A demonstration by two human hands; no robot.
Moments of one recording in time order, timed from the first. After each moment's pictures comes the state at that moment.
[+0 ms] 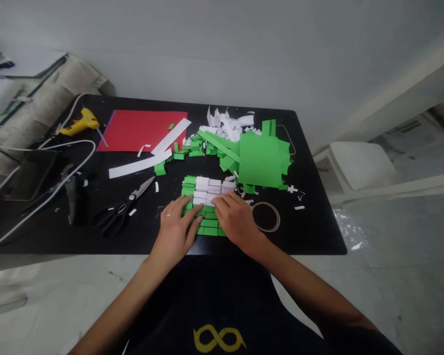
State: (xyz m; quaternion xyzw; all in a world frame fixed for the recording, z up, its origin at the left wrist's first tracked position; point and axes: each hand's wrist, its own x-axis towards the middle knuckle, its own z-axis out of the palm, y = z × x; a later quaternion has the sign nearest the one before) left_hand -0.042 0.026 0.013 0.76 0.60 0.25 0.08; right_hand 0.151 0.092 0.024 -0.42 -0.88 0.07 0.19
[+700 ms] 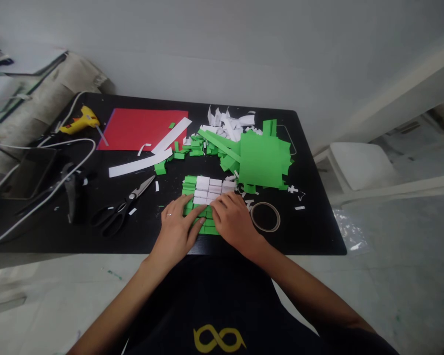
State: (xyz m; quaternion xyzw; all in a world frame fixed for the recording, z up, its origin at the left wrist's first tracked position) left_hand -0.041 0.027 0.014 0.76 0.60 0.22 0.09; right_hand 0.146 0.086 0.024 -0.42 -0.89 0.05 0.18
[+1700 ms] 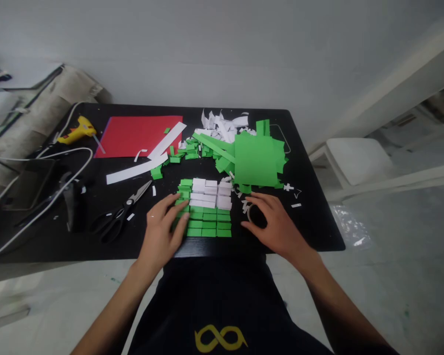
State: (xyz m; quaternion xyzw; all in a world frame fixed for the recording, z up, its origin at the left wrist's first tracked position) left_hand -0.061 0.030 0.024 0.72 0.61 0.31 0.07; right_hand 0.248 0.073 0.039 -0.50 -0.81 0.18 0.24
